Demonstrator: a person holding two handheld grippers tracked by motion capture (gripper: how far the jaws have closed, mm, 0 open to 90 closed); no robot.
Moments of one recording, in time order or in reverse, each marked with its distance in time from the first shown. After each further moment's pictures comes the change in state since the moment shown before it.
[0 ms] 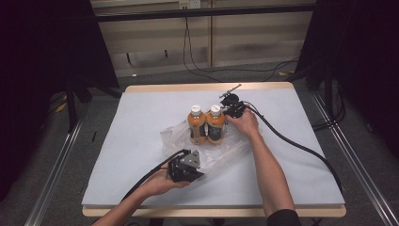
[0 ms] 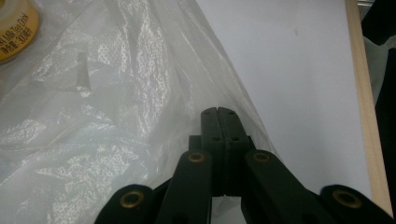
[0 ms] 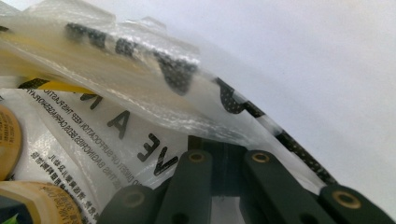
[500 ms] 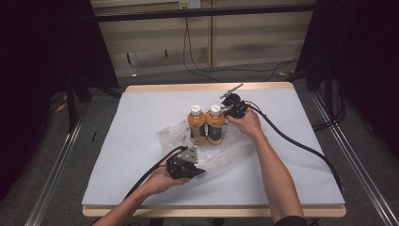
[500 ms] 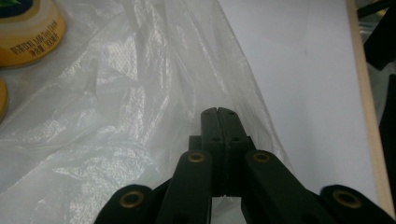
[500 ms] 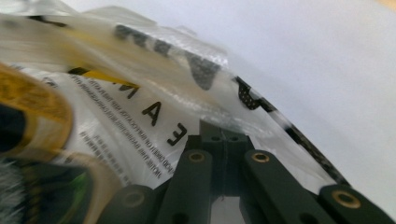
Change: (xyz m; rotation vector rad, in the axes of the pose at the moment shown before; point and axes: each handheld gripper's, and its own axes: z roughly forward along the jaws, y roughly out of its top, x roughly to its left) left arm 0.010 -0.003 -0.006 -0.094 0.006 -0.076; right arm 0.007 -0.002 -0.023 -0.037 0.056 -0.066
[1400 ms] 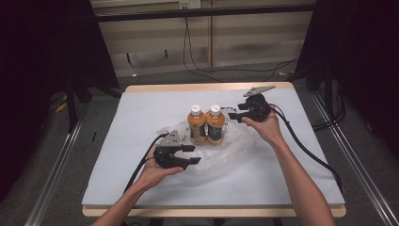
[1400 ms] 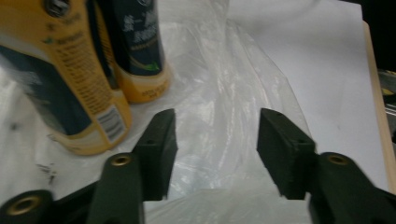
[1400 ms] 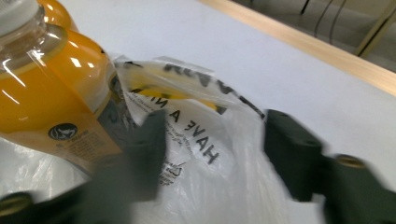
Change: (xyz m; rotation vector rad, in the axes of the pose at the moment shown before) left arm 0.016 -0.004 -0.041 -0.250 0.185 -0.137; right arm 0.002 -0.037 -0.082 -0.267 -0.010 0.030
